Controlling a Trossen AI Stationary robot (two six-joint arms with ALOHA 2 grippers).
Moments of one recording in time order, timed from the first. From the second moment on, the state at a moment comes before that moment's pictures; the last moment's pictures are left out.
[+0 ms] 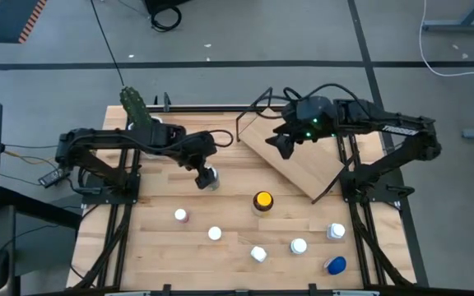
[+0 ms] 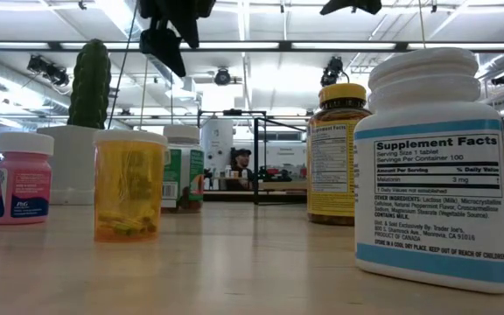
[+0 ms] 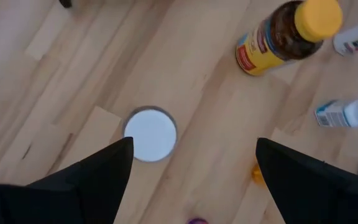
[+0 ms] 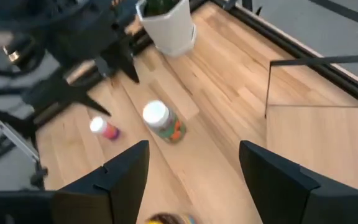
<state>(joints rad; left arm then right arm) 0.04 1.49 1.43 -1.04 -0.03 -0.47 -0.07 1.33 1.59 -0.96 0.14 0.56</state>
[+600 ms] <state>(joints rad) 0.03 1.42 1.50 -1.08 -0.02 -0.68 0.01 1.45 1.44 -1.06 0.01 0.47</state>
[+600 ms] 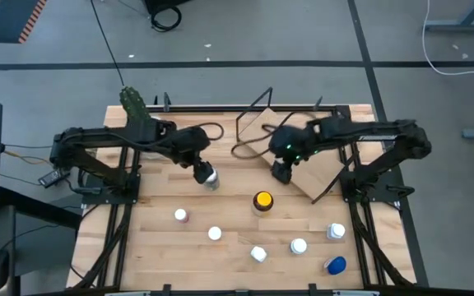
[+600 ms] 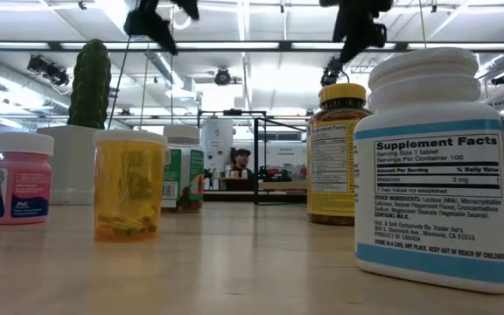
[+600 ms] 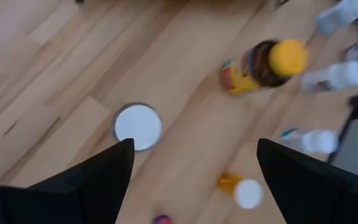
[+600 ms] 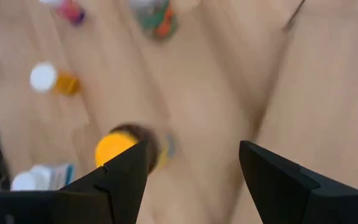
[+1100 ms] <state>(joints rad) 0.03 1.40 1.76 -1.14 -0.05 -0.64 0.23 1.61 1.43 -0.93 -0.05 0.47</state>
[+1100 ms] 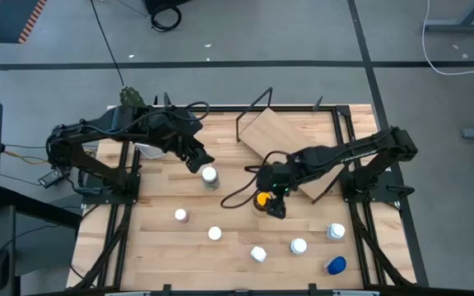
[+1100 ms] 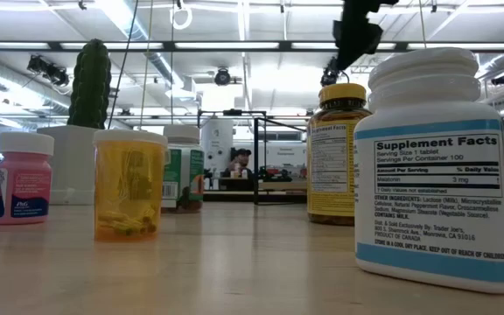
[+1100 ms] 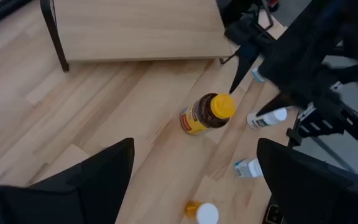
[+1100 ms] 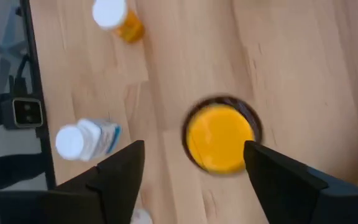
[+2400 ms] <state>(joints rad) -0.01 1.41 1.77 -1.17 -0.07 -0.54 0.25 1.71 1.37 -0.88 0.14 0.59</state>
